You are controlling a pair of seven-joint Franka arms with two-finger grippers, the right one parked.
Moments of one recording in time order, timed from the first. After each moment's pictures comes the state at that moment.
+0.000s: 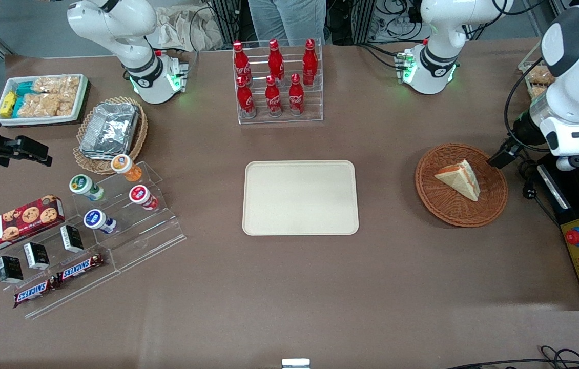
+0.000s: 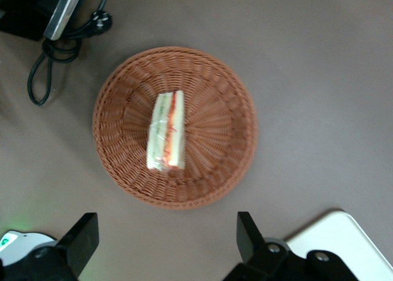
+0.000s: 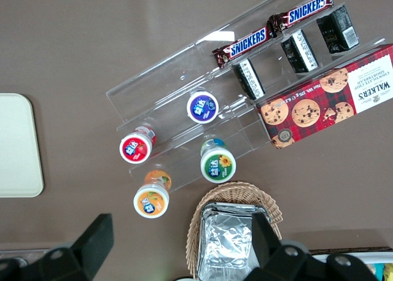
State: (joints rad) arm 0.07 -0.18 -0.08 -2.12 0.00 1.88 -0.89
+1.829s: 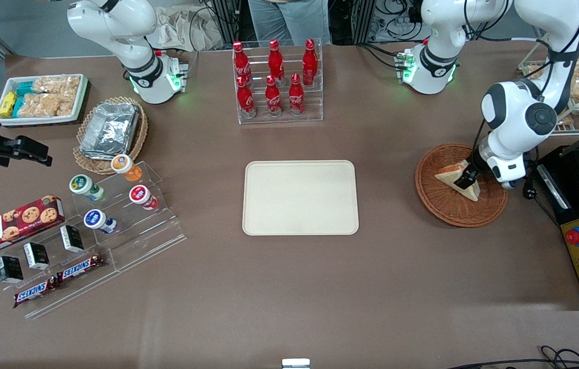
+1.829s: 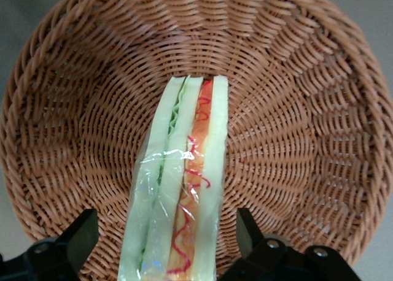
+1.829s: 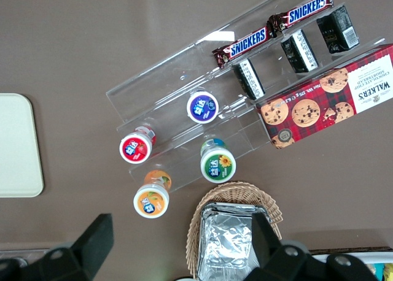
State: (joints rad) arm 0.12 0.05 -0.08 -2.55 -0.04 2.55 -0.94
